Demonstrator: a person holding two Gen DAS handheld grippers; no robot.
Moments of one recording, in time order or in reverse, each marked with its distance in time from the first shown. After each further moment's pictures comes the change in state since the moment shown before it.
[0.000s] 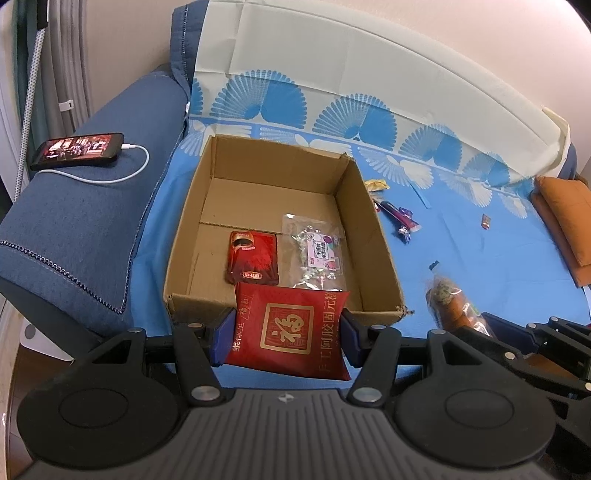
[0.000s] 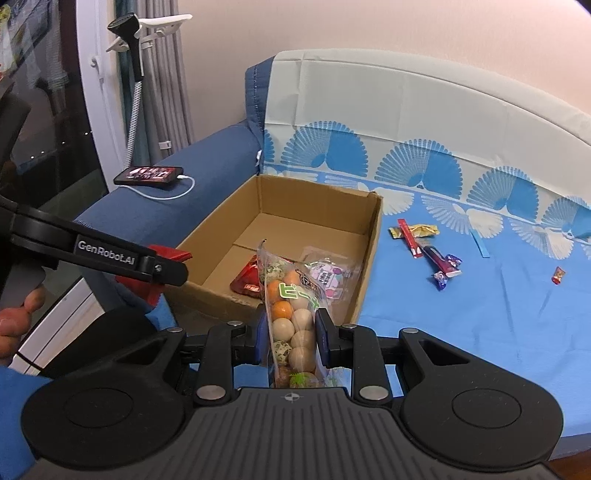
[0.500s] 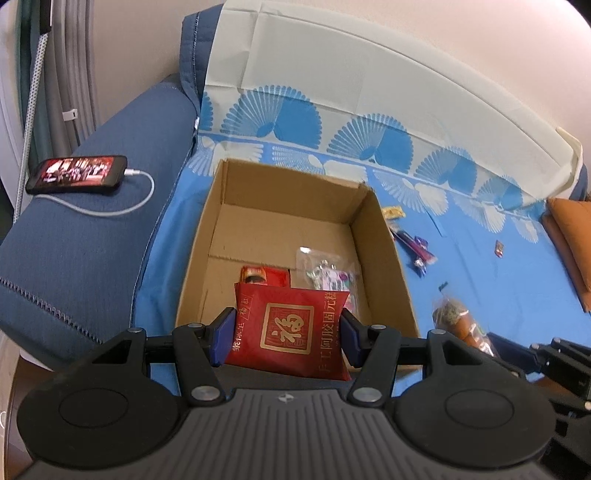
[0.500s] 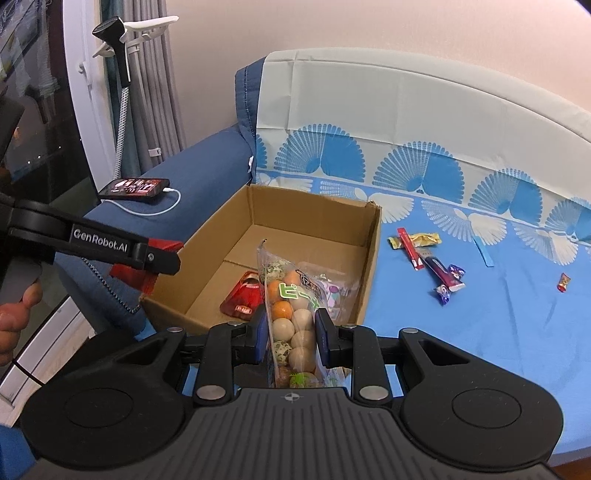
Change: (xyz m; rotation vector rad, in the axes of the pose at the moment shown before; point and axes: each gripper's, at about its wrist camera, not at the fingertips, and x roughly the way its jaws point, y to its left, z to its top) left arm 0.027 0.013 0.048 -0.033 -0.033 0.019; right arm 0.036 -0.010 0.030 0.013 0.003 0.002
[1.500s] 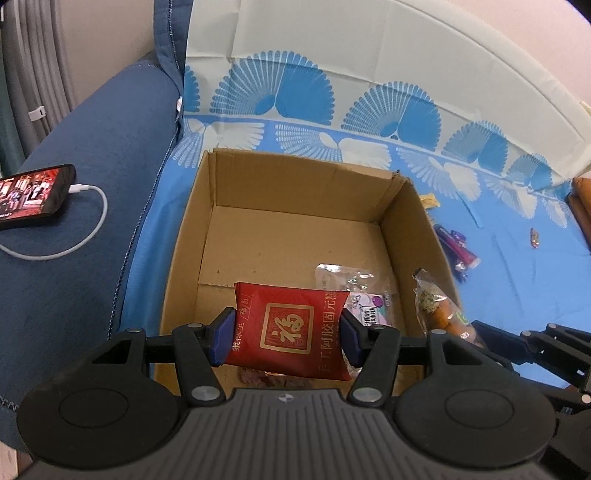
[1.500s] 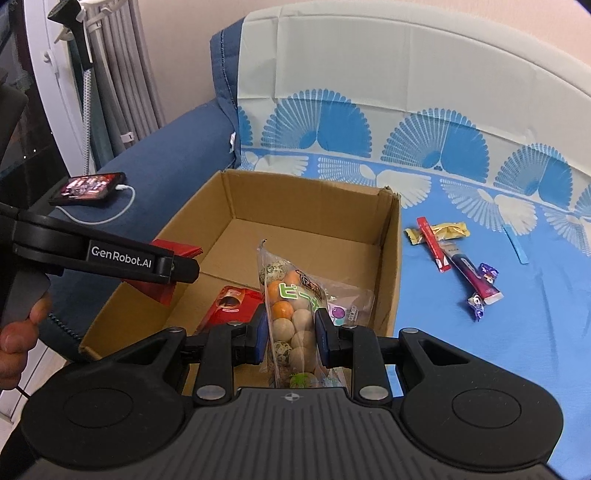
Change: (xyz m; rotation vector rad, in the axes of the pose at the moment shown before) left arm 0.123 0.005 0.051 0.053 0.101 0.037; right arm 0.134 -0.019 0.038 0.047 0.099 0.005
